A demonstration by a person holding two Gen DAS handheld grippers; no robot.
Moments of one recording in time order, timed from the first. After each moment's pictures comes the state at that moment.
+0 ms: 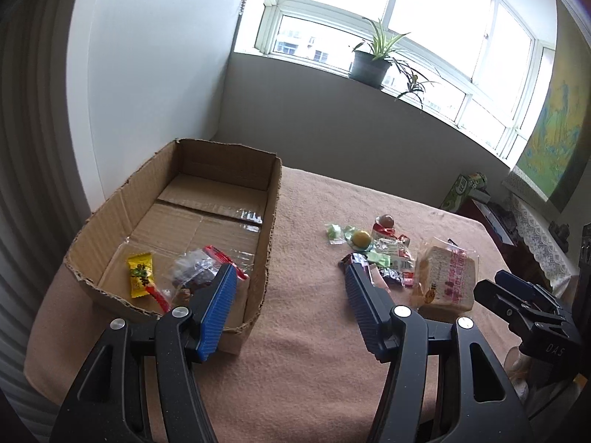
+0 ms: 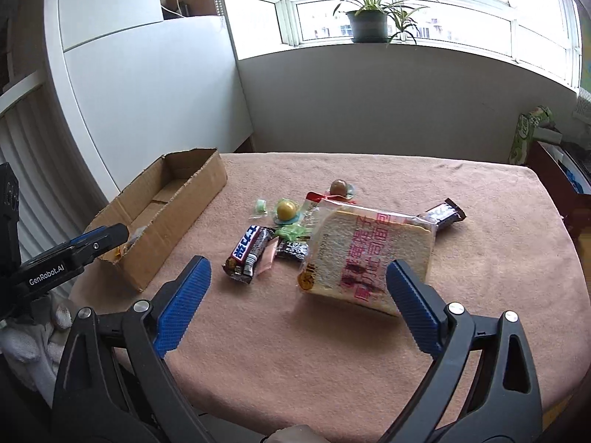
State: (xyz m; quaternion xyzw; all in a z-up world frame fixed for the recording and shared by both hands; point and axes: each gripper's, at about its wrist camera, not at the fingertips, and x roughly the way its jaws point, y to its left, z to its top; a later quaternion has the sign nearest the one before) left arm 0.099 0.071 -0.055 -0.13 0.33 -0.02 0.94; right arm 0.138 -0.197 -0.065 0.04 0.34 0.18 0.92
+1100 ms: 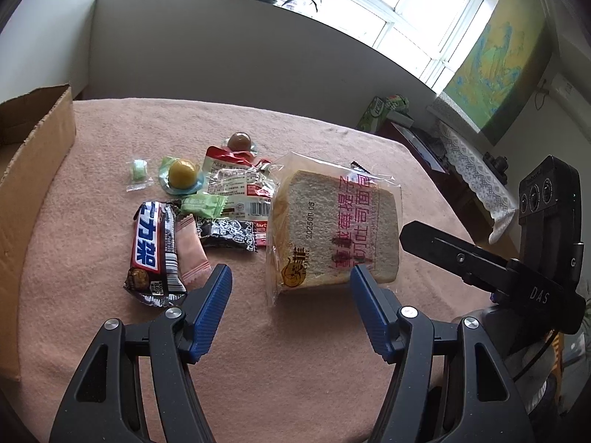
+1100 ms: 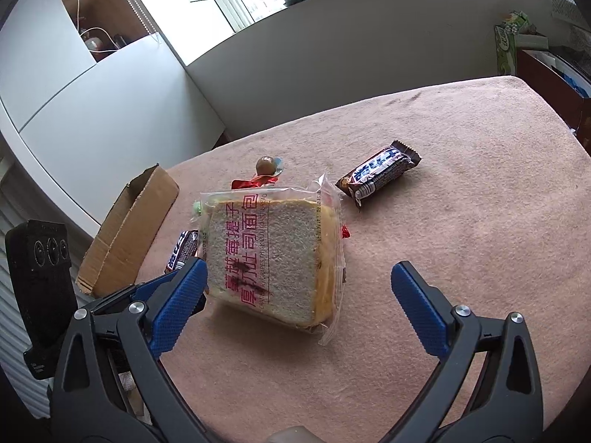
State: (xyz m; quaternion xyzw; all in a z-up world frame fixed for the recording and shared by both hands) left arm 0.165 -0.061 -0.103 -0.11 0.42 -0.21 0.88; right arm 0.199 -0.277 -0.118 0.16 0.41 0.19 0.88
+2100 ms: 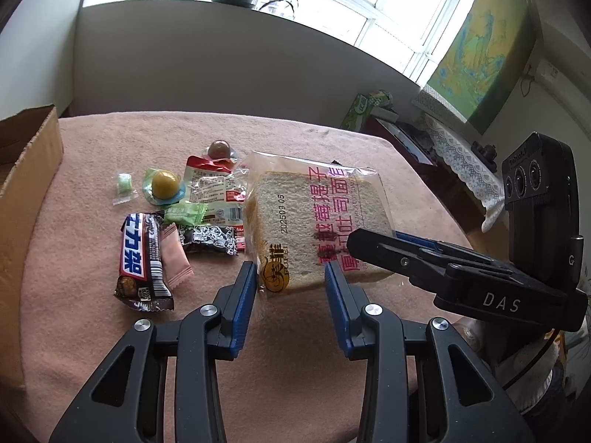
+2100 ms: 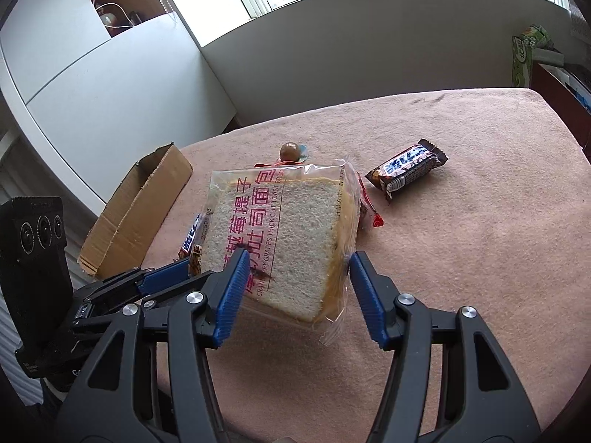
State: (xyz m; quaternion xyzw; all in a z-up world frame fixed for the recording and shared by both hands) left arm 0.159 -0.066 -0.093 -0.09 0.40 -0.23 0.88; right arm 0.188 -0.247 -0.102 0.12 0.41 0.21 0.88
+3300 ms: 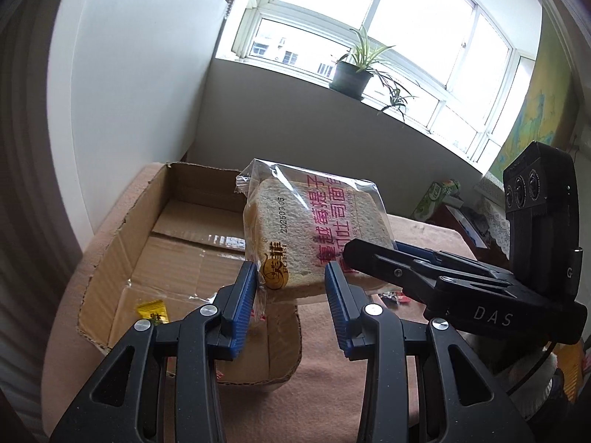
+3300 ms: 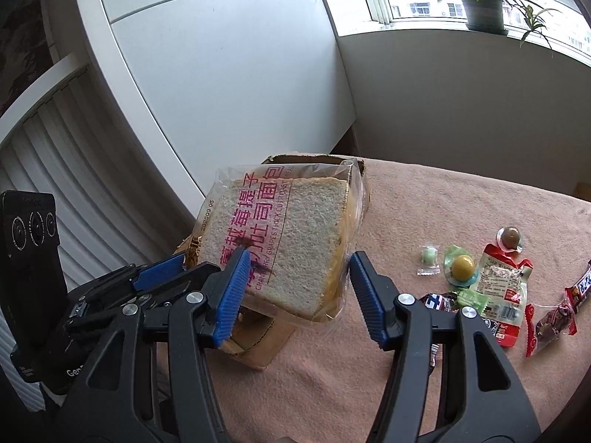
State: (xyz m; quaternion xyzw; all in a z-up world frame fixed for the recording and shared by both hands) left arm 0.118 0.136 -0.040 -0.15 0.31 -0.08 0.94; right arm 0.201 -0.004 -0.040 0.04 0.37 0.35 0.86
